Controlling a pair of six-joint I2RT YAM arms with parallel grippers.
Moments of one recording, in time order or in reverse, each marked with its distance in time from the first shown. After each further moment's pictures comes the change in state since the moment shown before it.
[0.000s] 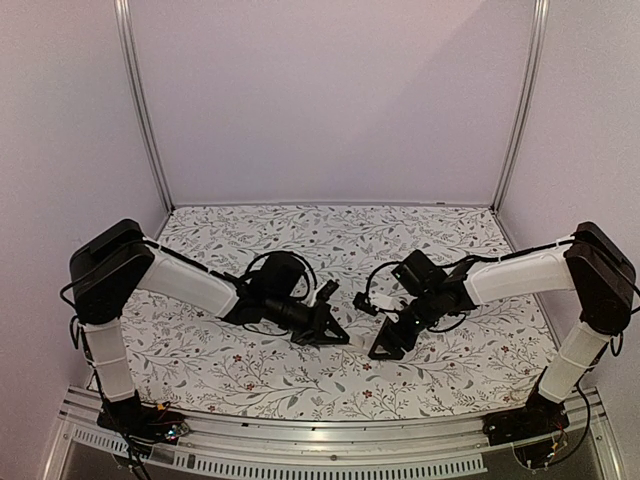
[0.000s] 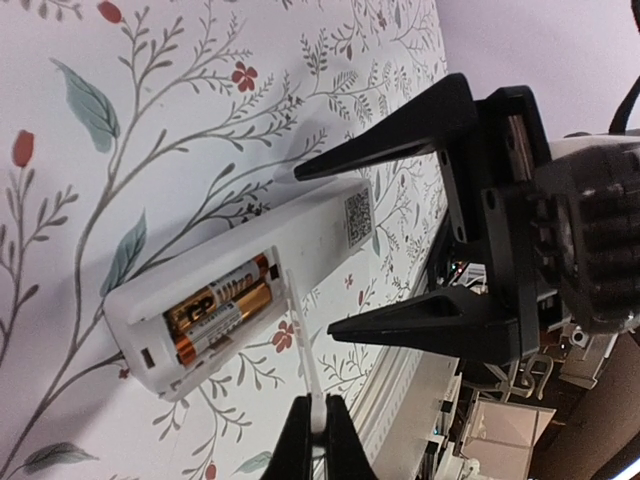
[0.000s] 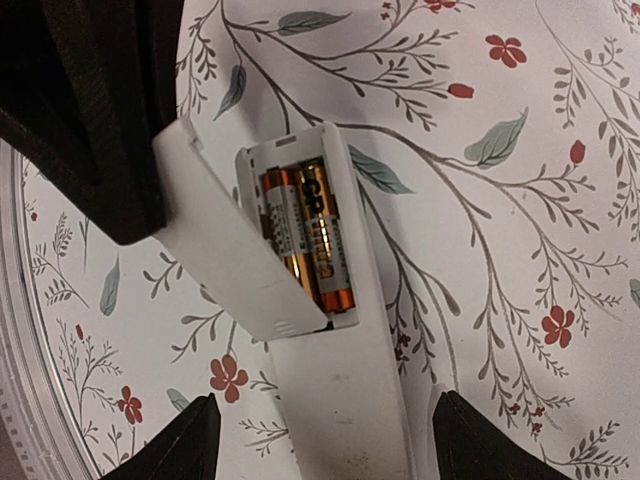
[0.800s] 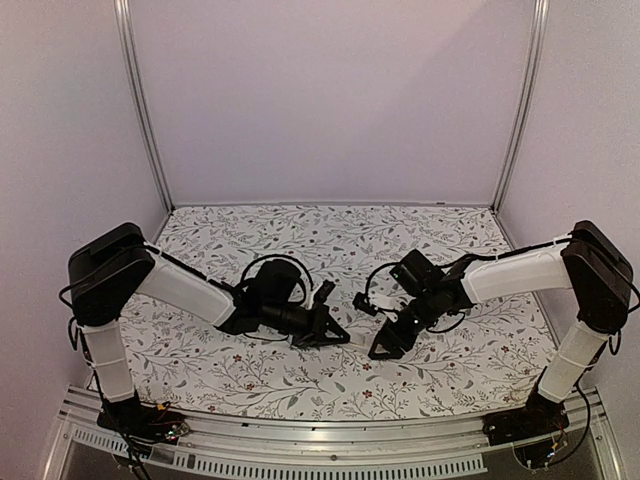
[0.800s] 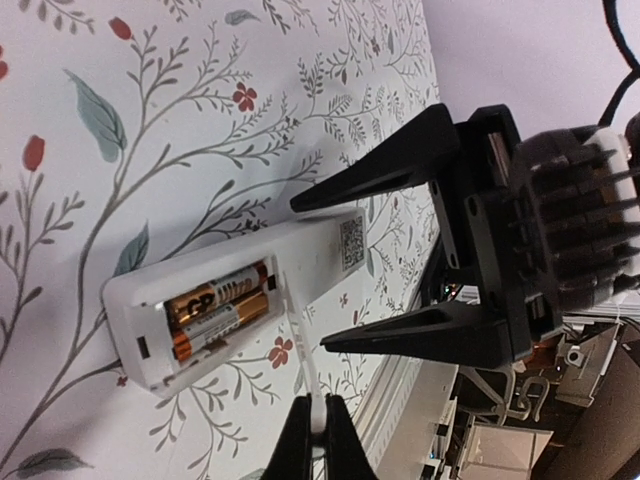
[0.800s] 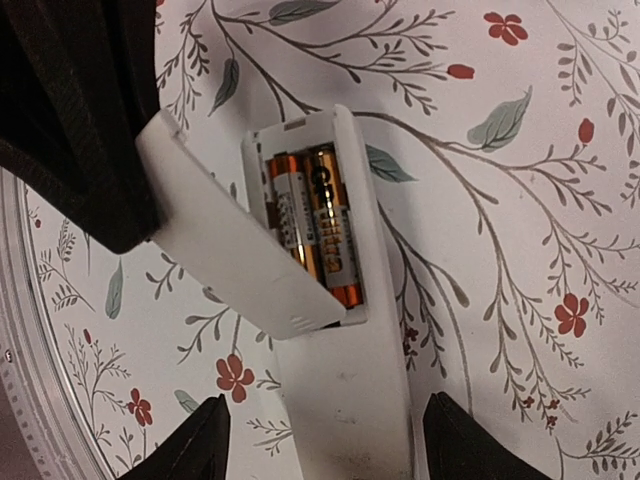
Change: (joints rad) left arm -0.026 -0.011 -0.082 0.169 -0.080 -0.080; right arm 0.000 0.017 0.021 -0.037 -0.015 0.050
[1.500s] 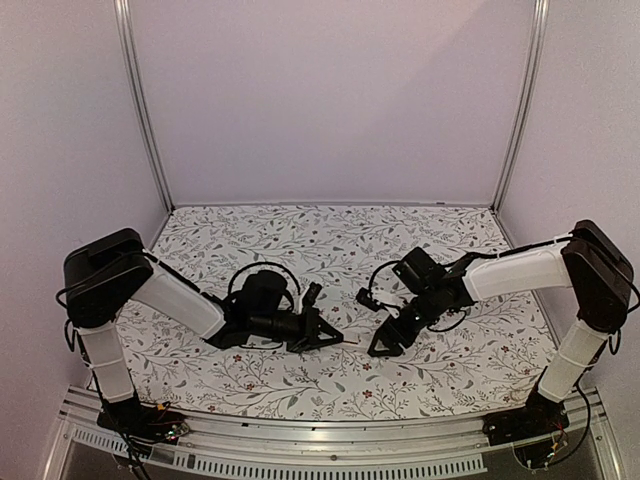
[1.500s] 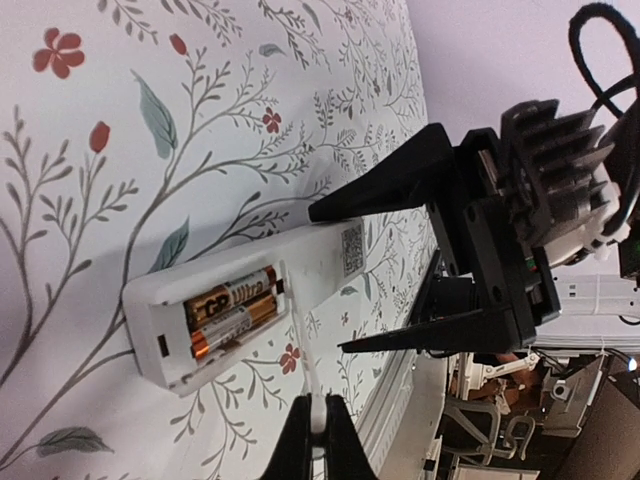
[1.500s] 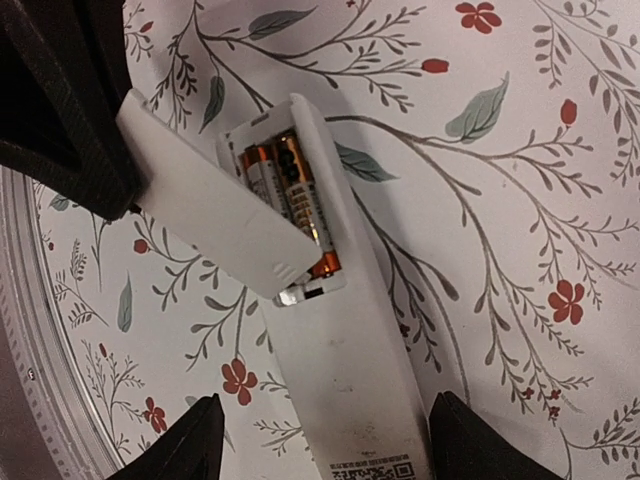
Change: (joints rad) left arm -0.014 -0.027 -0.137 0.213 -0.097 -0.103; right arm -0.026 0.000 0.000 0.005 -0.024 0.066
